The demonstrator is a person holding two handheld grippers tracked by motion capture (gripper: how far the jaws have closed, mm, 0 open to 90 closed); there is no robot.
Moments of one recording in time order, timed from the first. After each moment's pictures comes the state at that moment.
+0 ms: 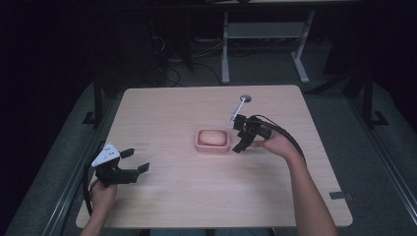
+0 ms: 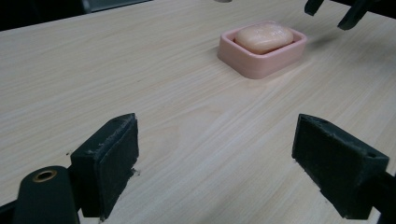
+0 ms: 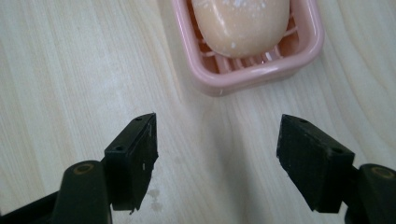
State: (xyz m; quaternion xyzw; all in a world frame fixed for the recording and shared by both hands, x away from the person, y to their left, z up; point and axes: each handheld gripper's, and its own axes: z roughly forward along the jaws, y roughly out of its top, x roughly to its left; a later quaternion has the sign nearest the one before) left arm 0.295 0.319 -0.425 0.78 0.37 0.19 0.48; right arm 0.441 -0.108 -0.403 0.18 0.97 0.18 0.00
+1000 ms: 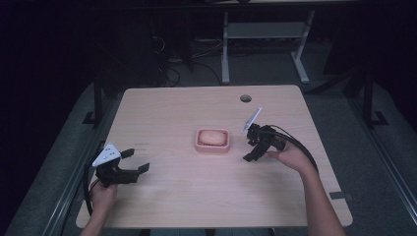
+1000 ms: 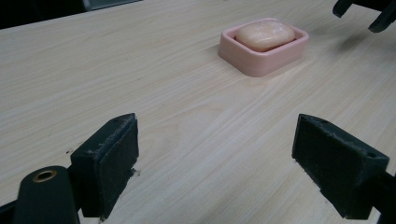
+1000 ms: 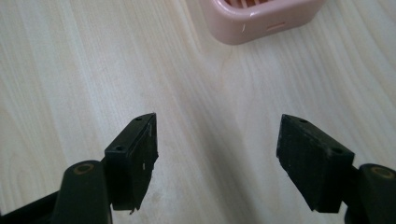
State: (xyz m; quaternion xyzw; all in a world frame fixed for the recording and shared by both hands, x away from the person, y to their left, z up) left arm 0.295 0.318 -0.427 0.78 0.37 0.19 0.47; right arm 0.407 -0.145 -0.410 0.20 0.96 0.20 0.01
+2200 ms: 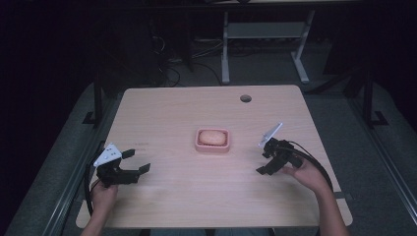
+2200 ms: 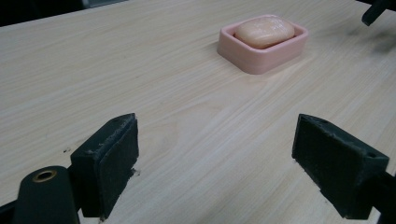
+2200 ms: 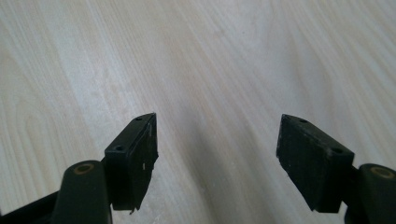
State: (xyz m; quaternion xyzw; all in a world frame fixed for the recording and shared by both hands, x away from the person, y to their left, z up) left arm 0.295 0.316 -0.428 0.78 0.36 0.19 0.47; right arm 0.365 -0.190 -0.430 0.24 0.95 0.22 0.02
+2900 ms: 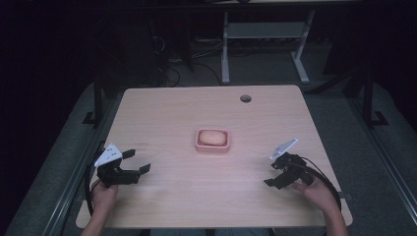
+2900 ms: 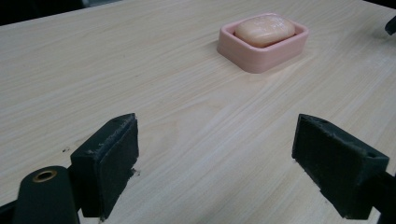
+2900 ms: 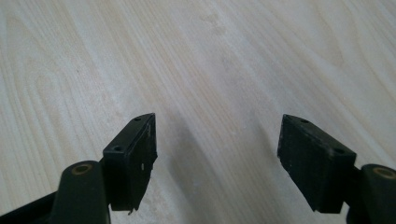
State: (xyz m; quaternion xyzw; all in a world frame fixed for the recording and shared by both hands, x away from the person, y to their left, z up) left arm 0.295 0.316 -0.429 0.78 0.36 0.19 0.47; right arm 0.323 -0.216 -0.445 0.28 0.93 0.25 0.04
